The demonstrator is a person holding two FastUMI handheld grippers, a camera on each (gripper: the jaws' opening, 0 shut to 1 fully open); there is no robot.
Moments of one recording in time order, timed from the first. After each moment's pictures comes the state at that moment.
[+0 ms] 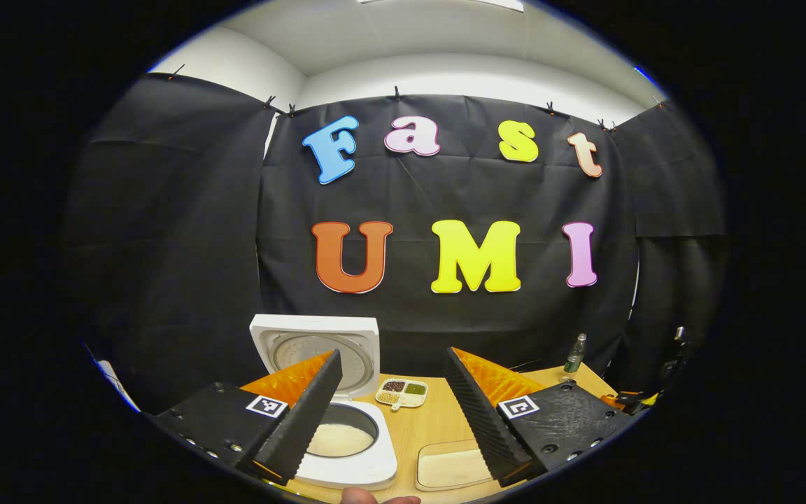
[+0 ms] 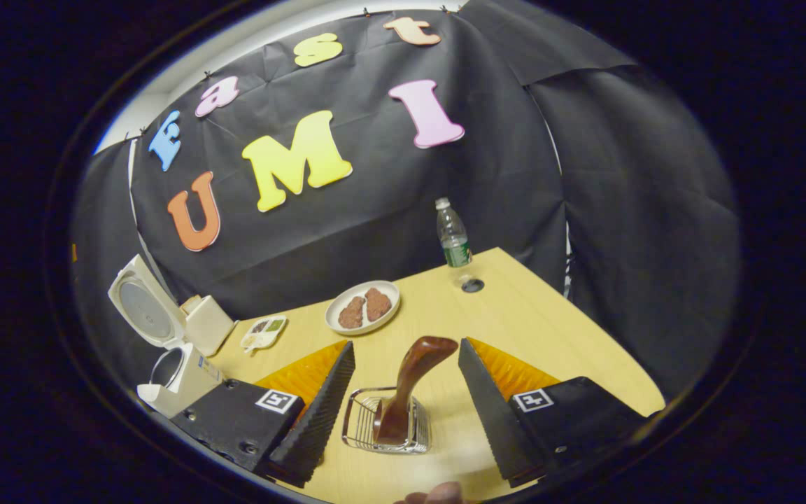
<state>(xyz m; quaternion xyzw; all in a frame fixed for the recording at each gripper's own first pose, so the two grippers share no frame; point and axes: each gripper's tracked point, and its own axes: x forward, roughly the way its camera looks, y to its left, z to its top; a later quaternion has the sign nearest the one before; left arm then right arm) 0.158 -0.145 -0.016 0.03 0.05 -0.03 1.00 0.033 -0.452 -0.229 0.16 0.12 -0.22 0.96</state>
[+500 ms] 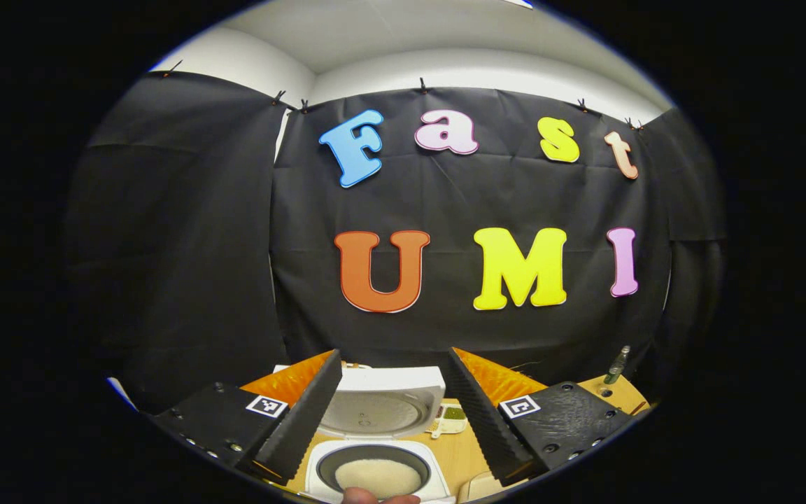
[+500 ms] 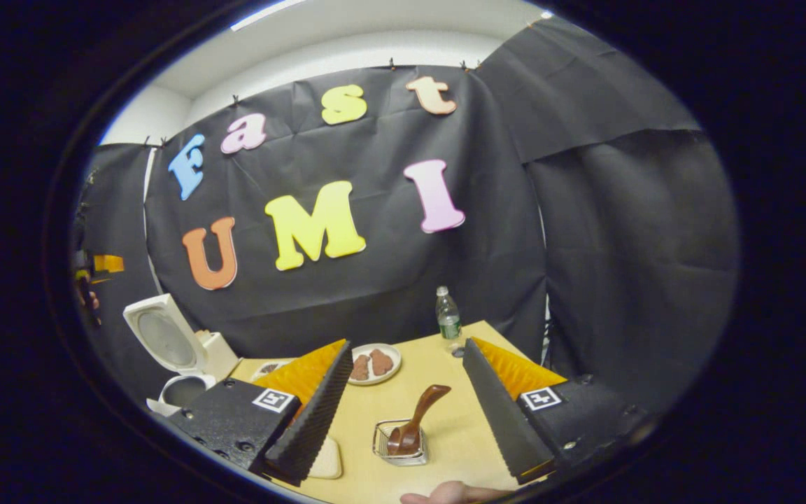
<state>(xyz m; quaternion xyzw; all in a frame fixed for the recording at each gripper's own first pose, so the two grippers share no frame) 0.284 -0.070 0.009 0.05 0.05 0.00 1.00 -0.039 -0.401 -0.096 0.10 0.01 -0.27 0.96</state>
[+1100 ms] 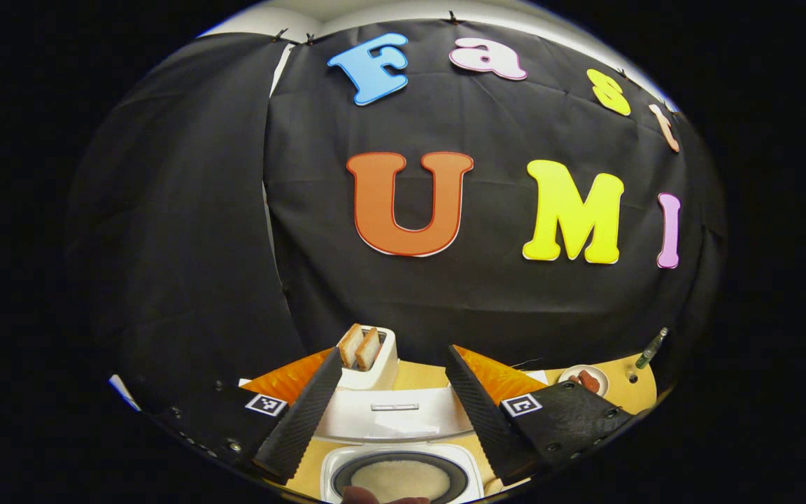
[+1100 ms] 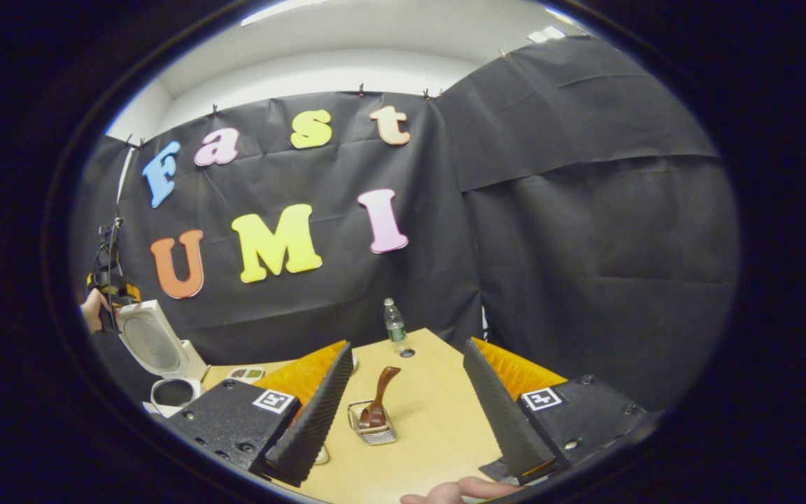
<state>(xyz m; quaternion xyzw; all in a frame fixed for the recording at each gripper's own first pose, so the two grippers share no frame) 0.382 -0.020 -0.081 0.03 0.20 0.03 0.98 -0.150 -0.349 -0.101 0.09 0.01 -0.38 0.92</state>
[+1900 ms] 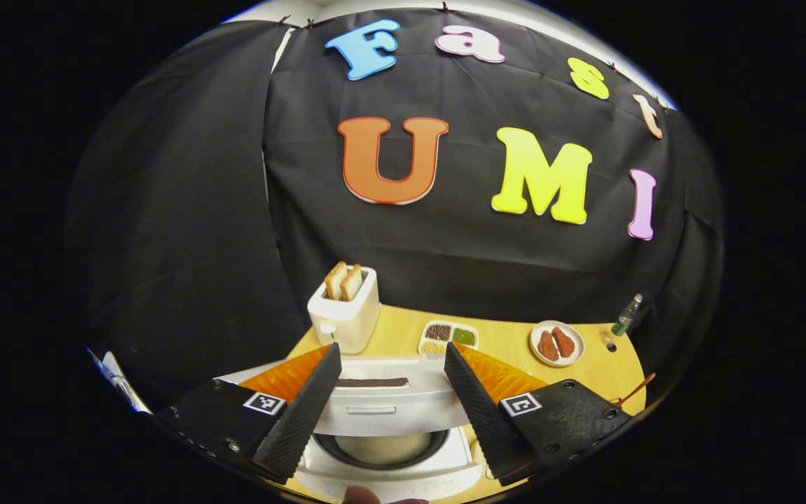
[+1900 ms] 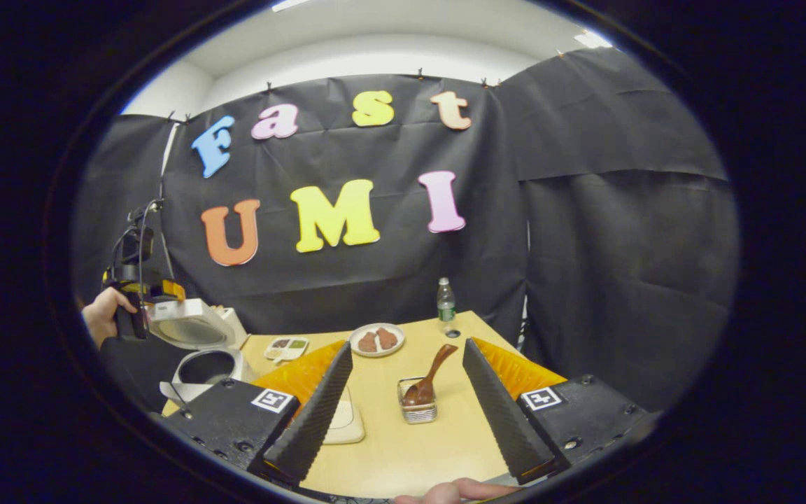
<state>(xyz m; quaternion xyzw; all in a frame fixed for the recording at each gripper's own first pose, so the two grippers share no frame) 0.248 -0.050 -0.147 0.00 0.28 0.00 0.96 -0.100 -0.256 -0.098 0.06 0.07 -0.26 0.96</state>
